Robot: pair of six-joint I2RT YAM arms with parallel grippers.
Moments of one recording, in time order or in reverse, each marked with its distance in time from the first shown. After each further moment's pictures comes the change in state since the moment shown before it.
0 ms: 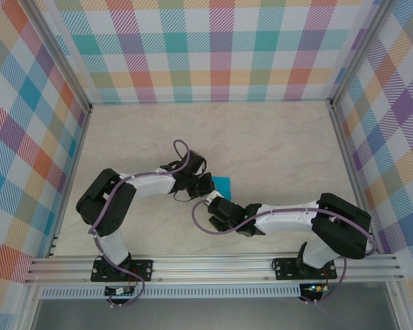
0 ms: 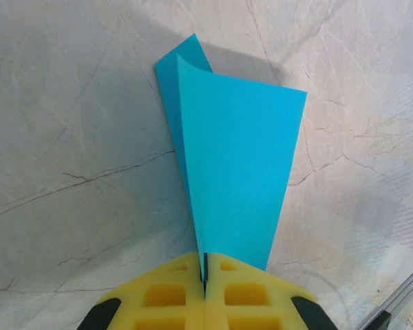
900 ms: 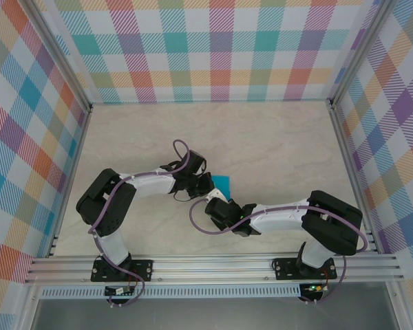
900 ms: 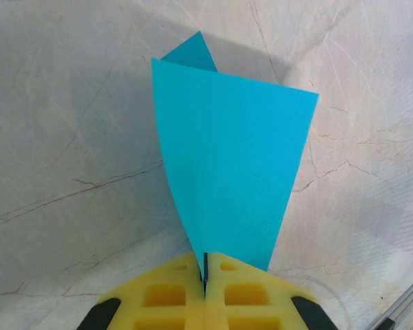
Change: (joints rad) left arm 0.000 0.000 0.000 0.000 -0.019 -0.004; right arm 0.006 0.055 0.013 0.025 0.117 0.037
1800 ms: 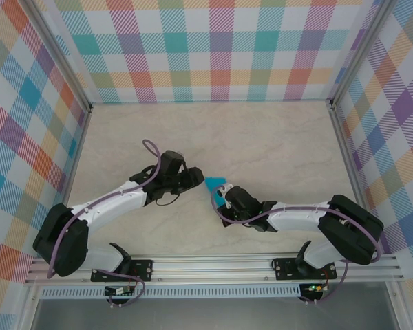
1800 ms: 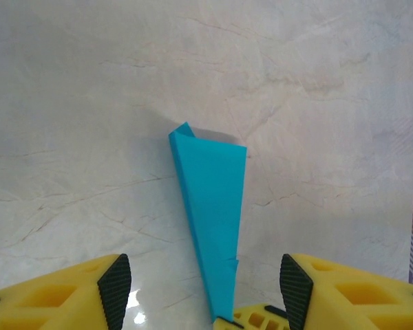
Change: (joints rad) left arm 0.028 -0.426 -0.174 -0.075 -0.220 -0.022; right arm -0.203 -0.148 -0.169 0.233 -0.435 0.111
